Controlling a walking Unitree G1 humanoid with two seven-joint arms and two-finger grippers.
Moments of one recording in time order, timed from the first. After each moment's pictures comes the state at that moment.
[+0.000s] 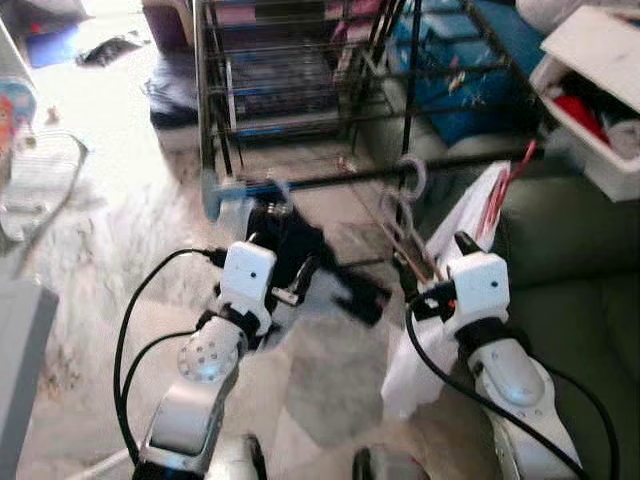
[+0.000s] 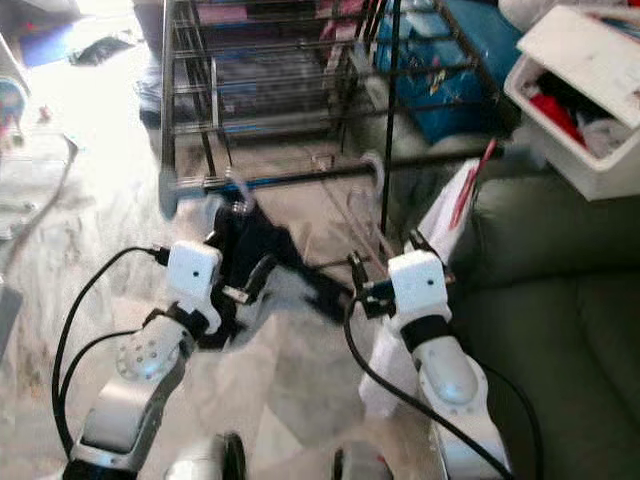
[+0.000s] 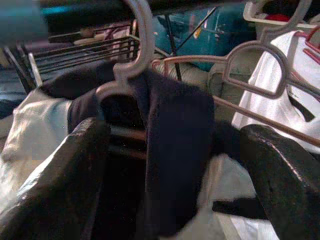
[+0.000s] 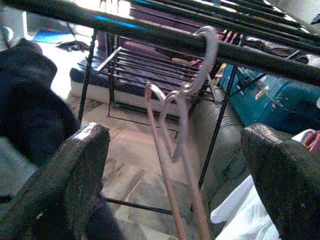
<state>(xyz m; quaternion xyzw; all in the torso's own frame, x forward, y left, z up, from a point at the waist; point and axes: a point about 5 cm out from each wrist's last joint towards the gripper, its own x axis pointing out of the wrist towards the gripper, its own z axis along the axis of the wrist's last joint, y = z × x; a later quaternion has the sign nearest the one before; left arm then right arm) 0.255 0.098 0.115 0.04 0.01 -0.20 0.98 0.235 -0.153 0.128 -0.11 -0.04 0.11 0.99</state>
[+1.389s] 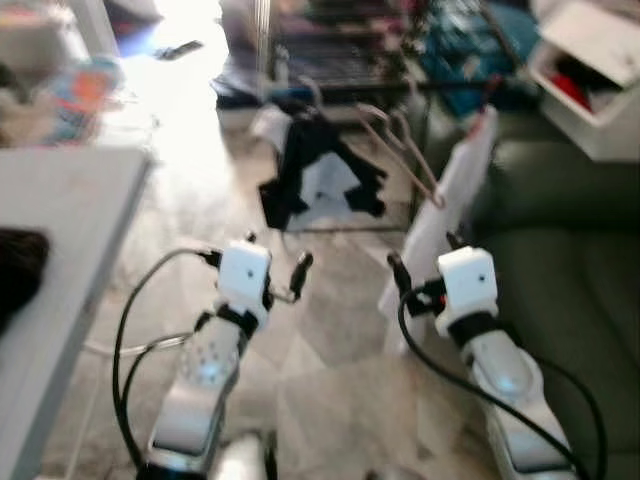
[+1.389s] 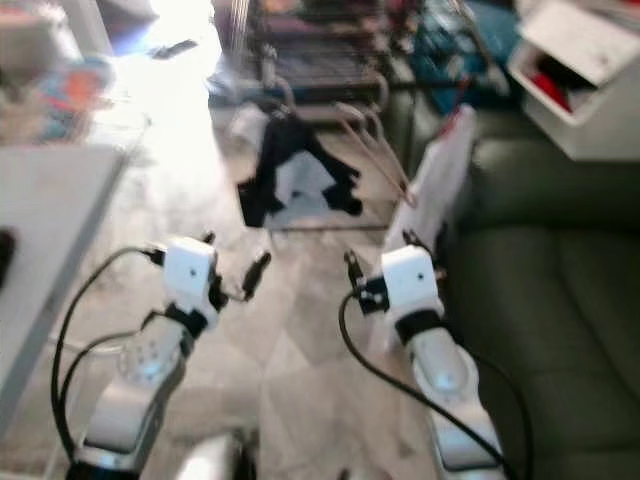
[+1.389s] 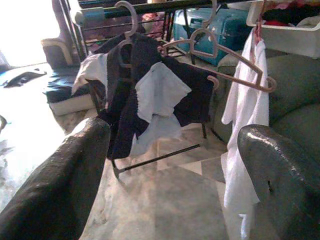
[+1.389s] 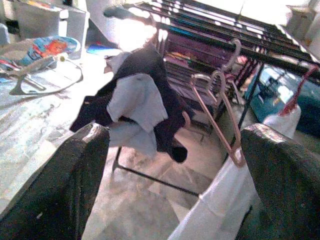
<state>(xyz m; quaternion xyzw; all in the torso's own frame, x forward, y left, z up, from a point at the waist) 0.257 0.102 0.117 0.04 0.00 -0.17 0.98 0.247 -0.149 0.124 -0.12 -0.04 0.12 0.98</state>
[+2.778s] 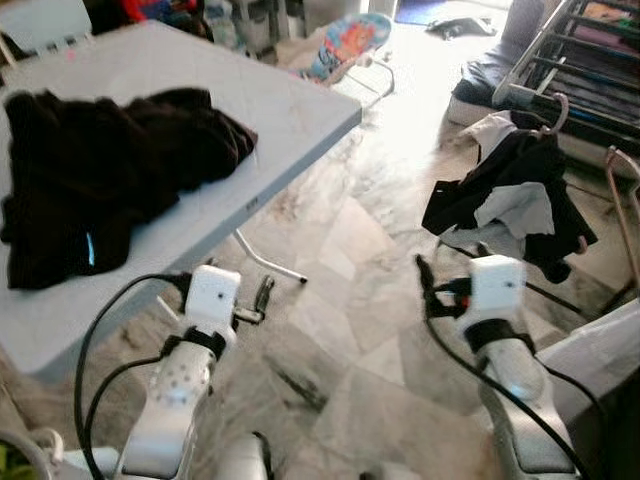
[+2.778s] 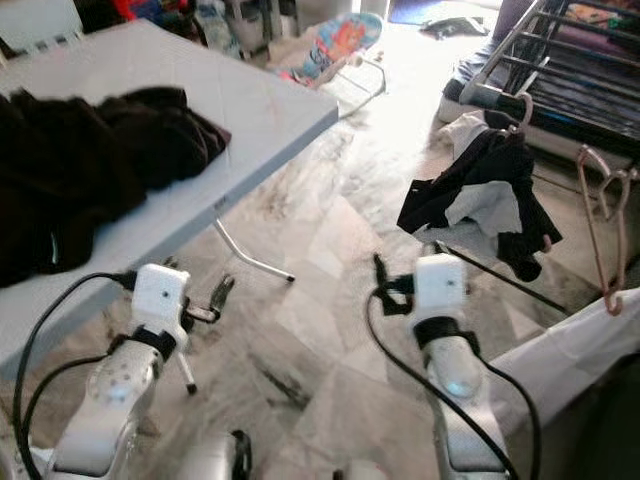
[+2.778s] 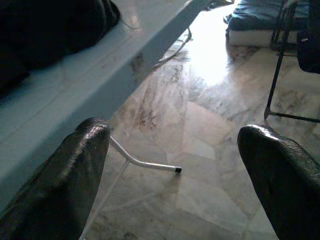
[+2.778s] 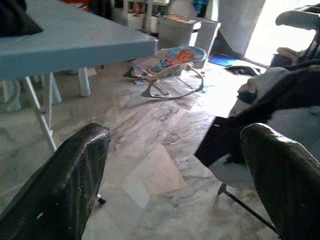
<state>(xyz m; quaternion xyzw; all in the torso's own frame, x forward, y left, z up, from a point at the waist) 0.243 0.138 0.092 0.08 0.06 -0.11 0.99 0.245 -0.172 0.107 -0.08 -0.01 0.05 1.00</state>
